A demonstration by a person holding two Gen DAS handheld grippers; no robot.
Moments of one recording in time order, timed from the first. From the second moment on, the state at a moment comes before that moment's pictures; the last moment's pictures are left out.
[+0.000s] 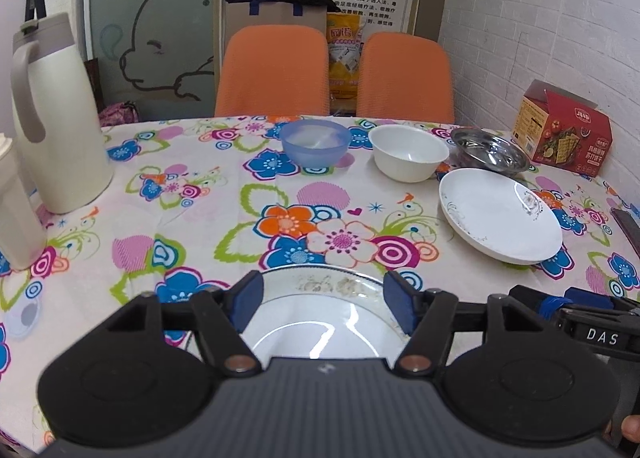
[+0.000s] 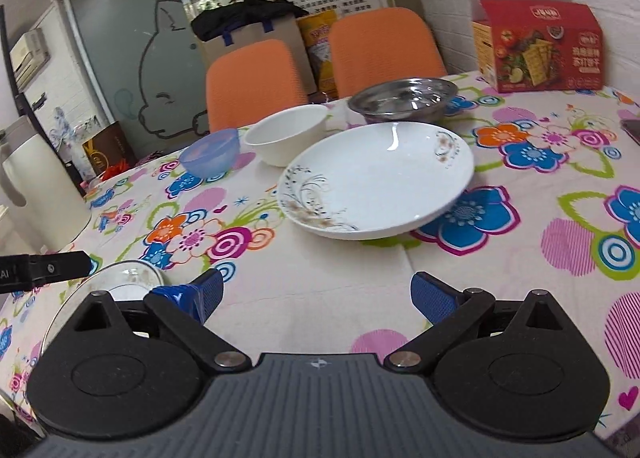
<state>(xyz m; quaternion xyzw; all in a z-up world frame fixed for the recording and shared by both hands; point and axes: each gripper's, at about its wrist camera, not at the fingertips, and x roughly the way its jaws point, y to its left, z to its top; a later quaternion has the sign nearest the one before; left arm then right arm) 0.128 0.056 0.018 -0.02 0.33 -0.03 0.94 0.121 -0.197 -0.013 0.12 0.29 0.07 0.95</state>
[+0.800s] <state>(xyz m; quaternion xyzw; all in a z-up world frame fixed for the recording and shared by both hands) 0.216 -0.050 0.002 0.00 0.42 -0.09 0.90 0.159 -0.300 -0.012 0.18 0.27 0.05 0.94</state>
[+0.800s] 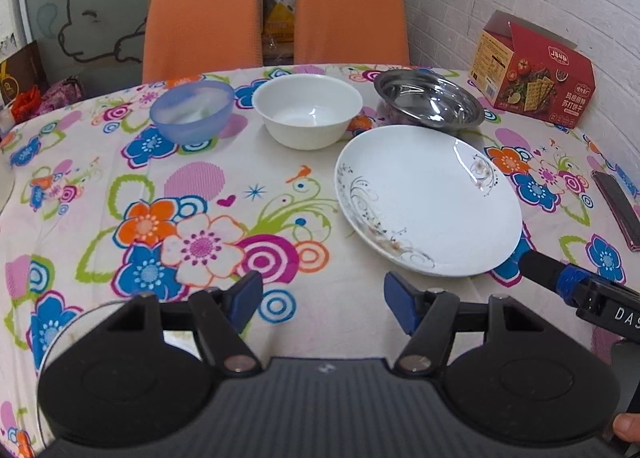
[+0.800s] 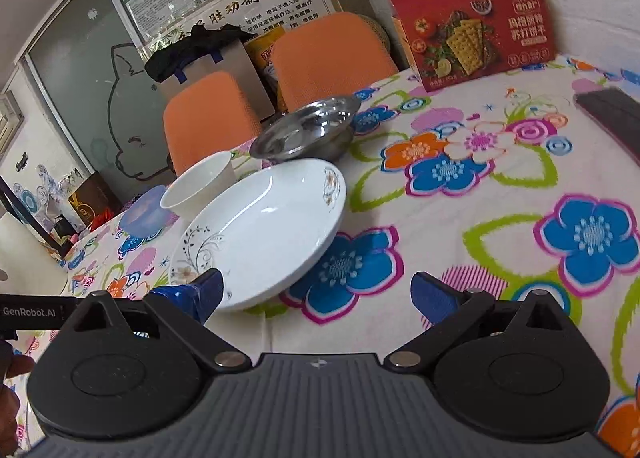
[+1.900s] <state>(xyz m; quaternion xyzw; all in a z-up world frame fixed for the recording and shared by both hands) 0.321 -0.086 -0.039 0.00 0.47 -0.11 0.88 0.254 -0.247 -0.028 -0.02 0.31 0.10 0.94</state>
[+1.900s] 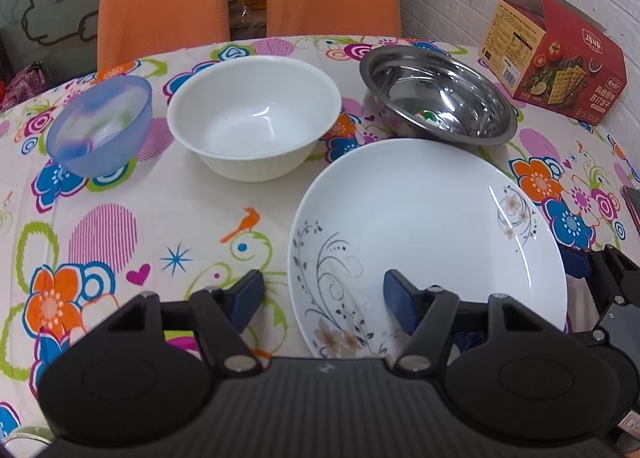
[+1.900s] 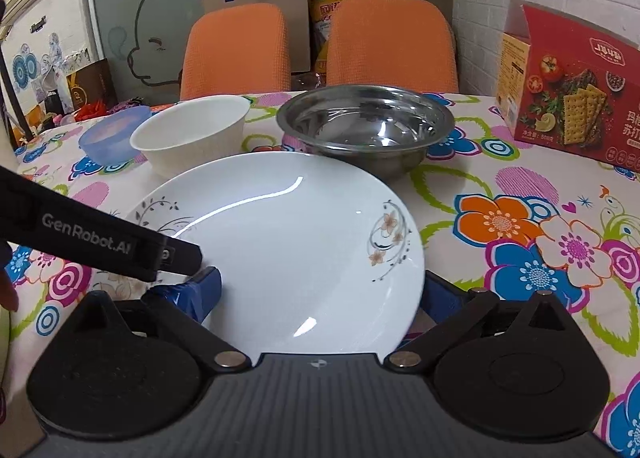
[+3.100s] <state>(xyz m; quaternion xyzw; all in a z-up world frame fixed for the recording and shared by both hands) 0.207 -0.032 0.018 0.00 0.41 -0.10 0.91 0.149 -0.193 0.015 -0.02 0.25 0.12 0.96</state>
